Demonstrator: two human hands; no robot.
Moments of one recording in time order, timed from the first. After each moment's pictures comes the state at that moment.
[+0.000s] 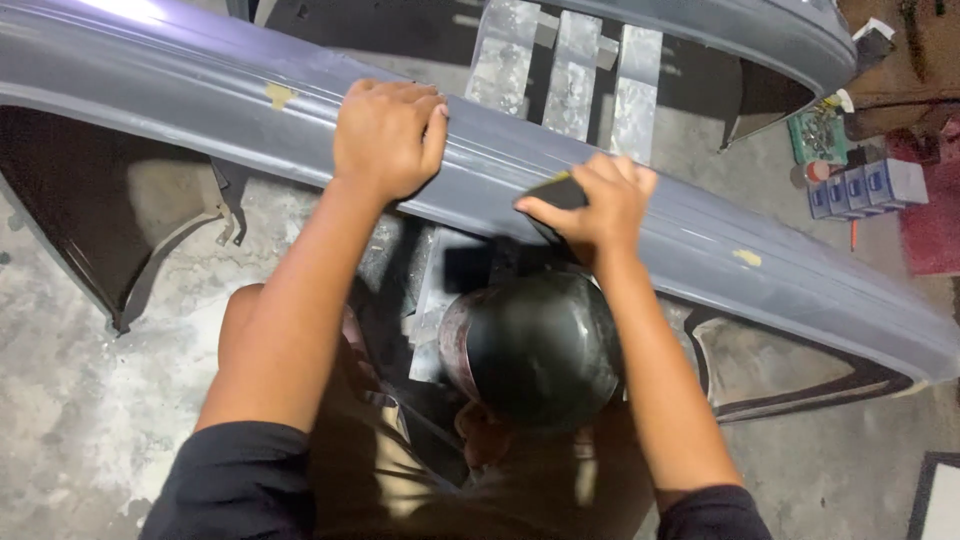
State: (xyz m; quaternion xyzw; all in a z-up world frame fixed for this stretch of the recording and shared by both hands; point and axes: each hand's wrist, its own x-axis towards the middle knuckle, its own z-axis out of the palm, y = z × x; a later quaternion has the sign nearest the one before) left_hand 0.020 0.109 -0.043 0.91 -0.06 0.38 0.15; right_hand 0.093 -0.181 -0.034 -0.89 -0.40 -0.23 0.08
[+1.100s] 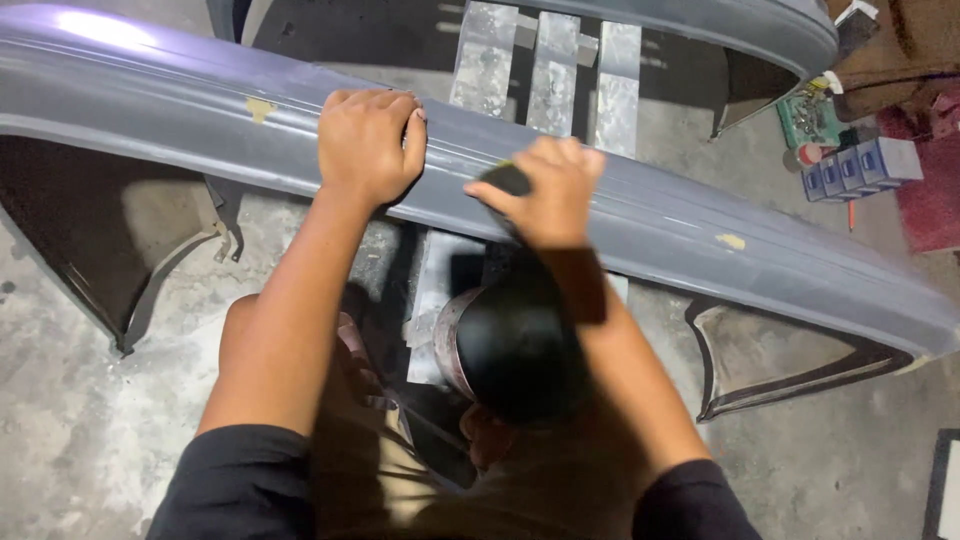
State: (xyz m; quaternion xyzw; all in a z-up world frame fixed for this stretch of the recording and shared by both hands) left_hand 0.017 0.101 -0.041 0.91 -0.02 0.40 0.14; right_hand 0.066 -0.144 -0.017 -0.89 -0.37 -0.25 0.13
